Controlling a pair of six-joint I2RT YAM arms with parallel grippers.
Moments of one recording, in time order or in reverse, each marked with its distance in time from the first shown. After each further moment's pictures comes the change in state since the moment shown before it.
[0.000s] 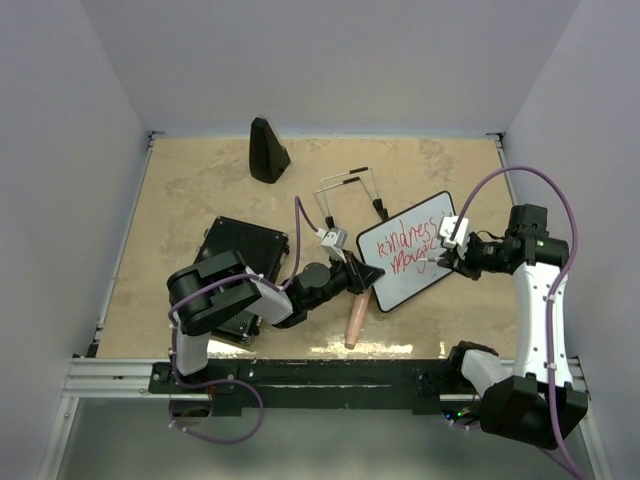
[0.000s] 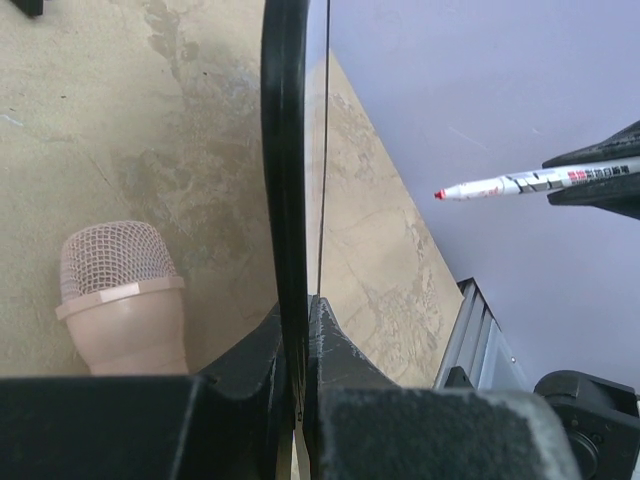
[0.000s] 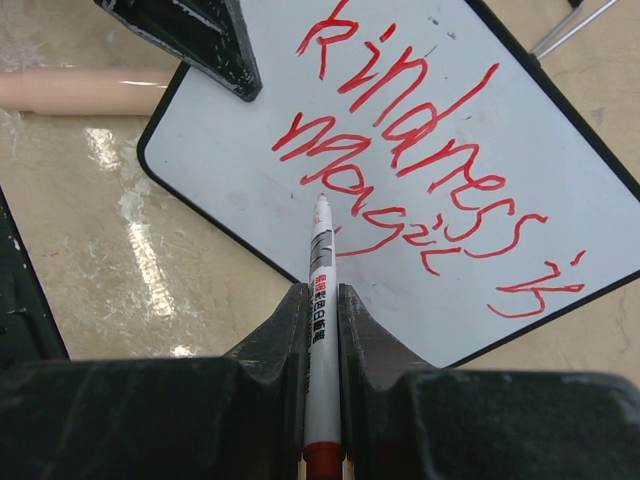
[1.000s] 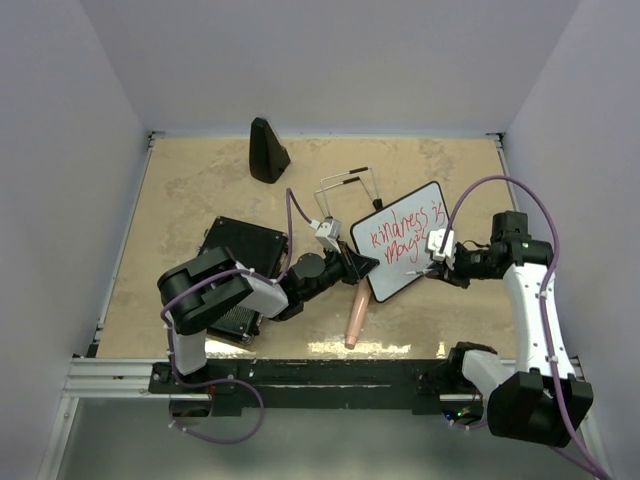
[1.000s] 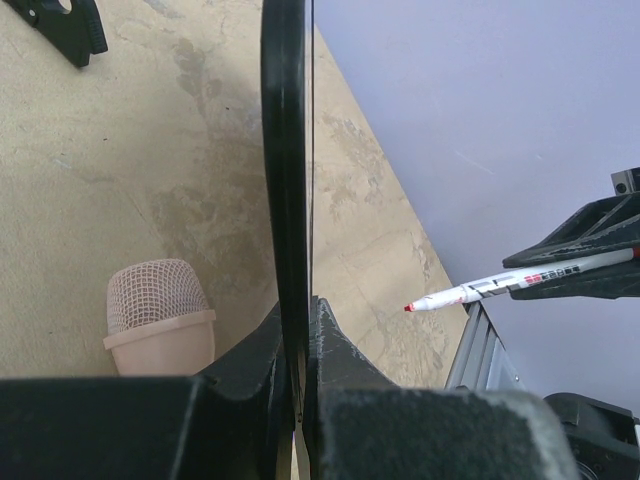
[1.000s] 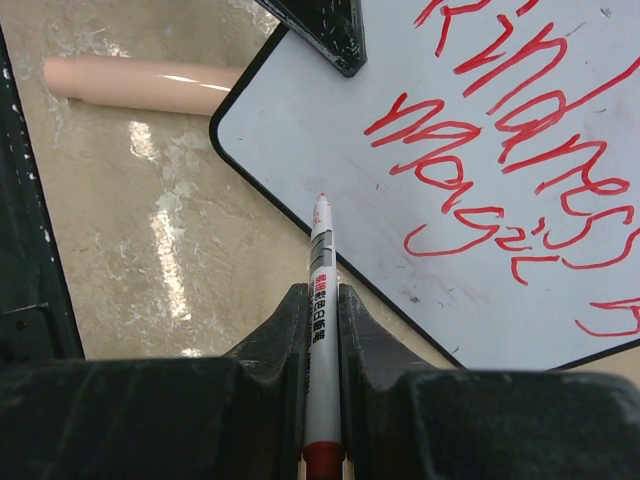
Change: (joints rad) left arm 0.063 -0.041 0.004 -0.044 0.037 0.003; right arm 0.082 0.012 -0.089 0.006 -0.014 -0.062
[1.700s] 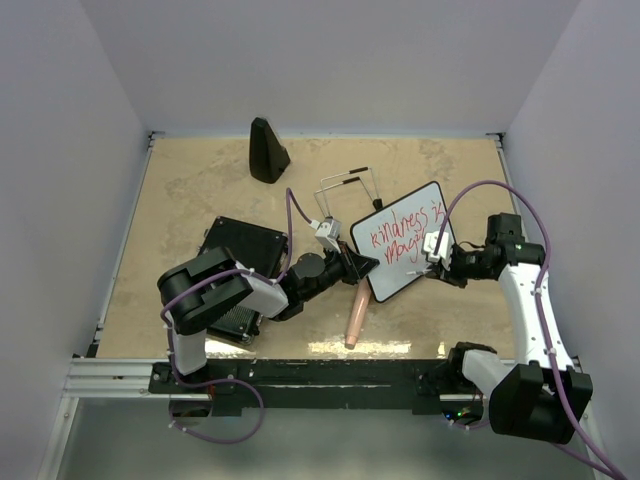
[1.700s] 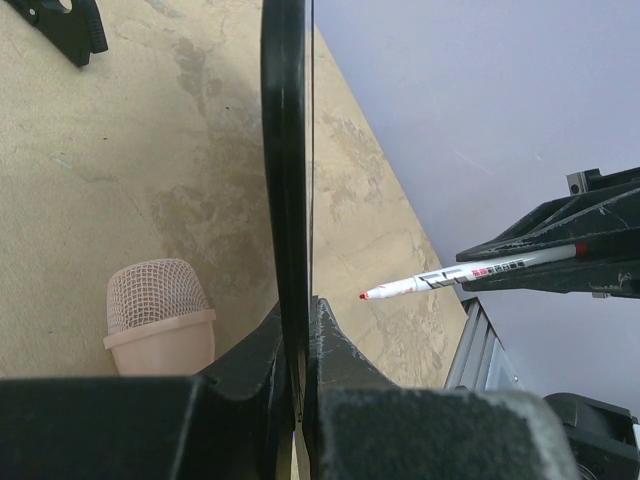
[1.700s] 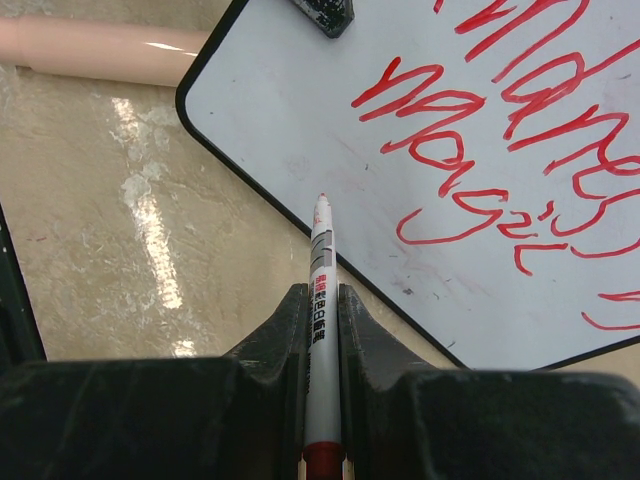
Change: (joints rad) left arm 0.000 0.000 0.000 -0.001 0.001 -0.003; right arm 0.023 0.016 -0.080 0.134 0.050 0.027
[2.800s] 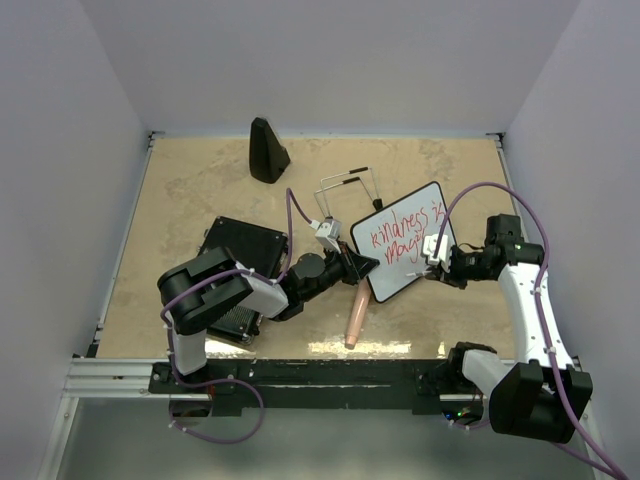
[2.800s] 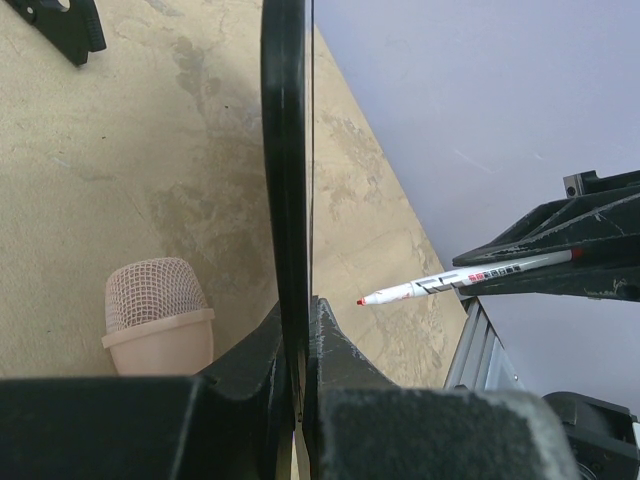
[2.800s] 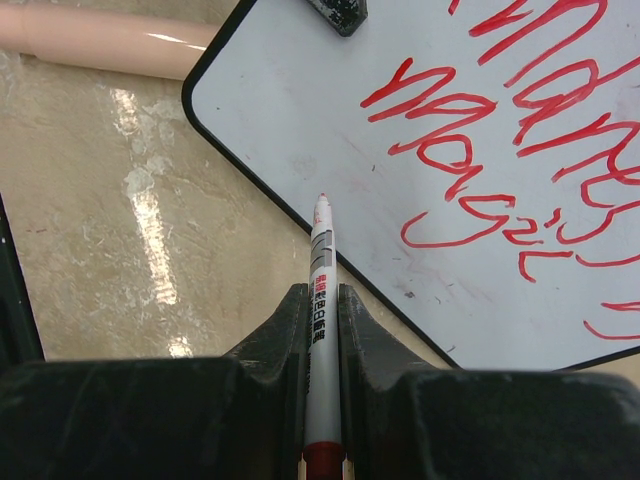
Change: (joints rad) left arm -0.002 0.000 0.000 0.000 0.000 0.001; right arm 0.000 0.004 -0.006 -0.011 -0.001 -0.041
